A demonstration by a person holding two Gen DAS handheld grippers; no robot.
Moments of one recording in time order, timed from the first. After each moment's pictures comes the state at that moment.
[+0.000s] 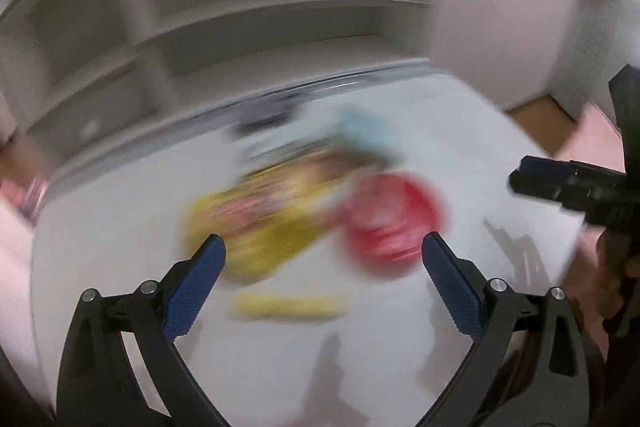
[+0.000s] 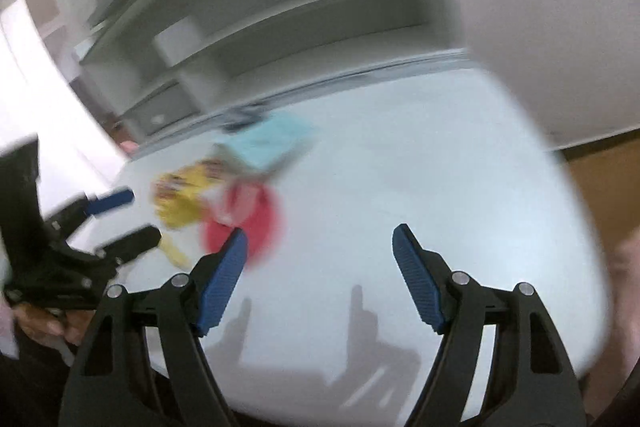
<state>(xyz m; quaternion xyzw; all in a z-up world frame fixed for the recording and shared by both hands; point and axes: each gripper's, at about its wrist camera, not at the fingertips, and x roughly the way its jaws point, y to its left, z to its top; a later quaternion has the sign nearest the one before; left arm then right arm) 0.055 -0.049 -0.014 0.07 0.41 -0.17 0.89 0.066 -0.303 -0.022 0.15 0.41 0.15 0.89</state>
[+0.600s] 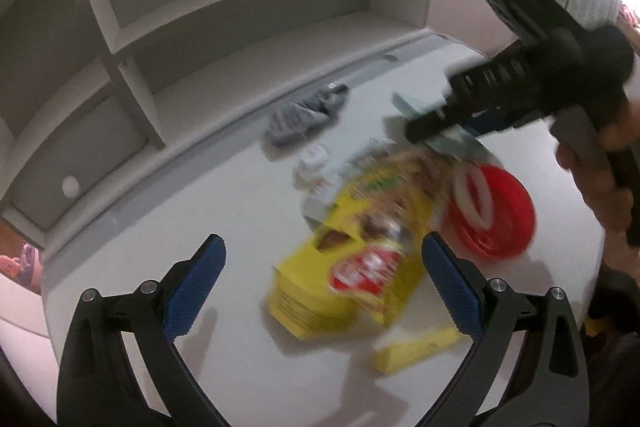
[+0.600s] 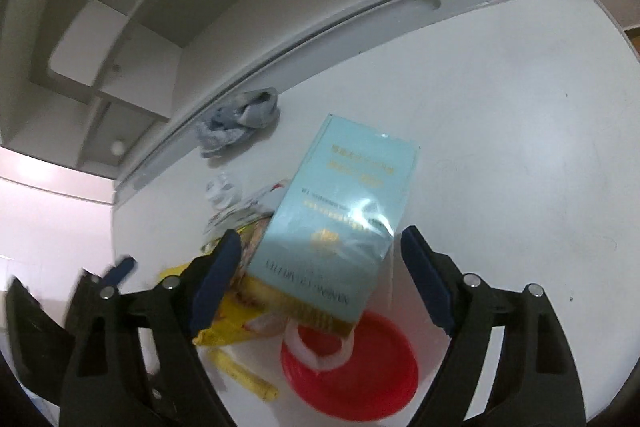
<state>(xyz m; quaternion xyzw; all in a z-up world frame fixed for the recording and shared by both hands) 0.150 -0.024 -0.034 0.16 0.42 -0.26 0.85 0.218 -0.238 -0.057 0.23 0.57 0.07 0.79</state>
